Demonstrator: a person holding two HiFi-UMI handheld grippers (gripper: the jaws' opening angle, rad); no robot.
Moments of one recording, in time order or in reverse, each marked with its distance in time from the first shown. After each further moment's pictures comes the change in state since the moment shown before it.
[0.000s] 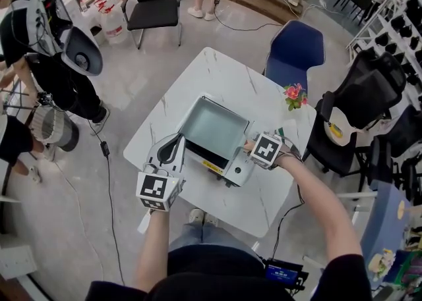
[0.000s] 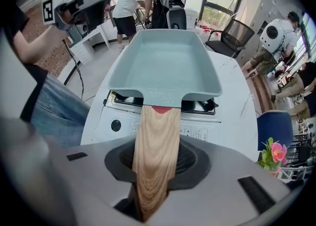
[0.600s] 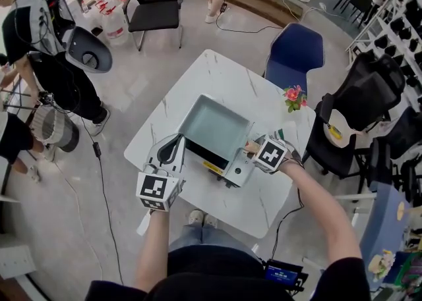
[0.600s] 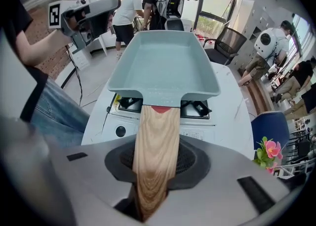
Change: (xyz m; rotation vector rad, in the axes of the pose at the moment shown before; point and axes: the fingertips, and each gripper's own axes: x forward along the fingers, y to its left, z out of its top) left arm -0.005 0.000 0.003 0.002 -0.012 0.005; right arm -0.013 0.005 0.006 0.018 -0.107 -0.043
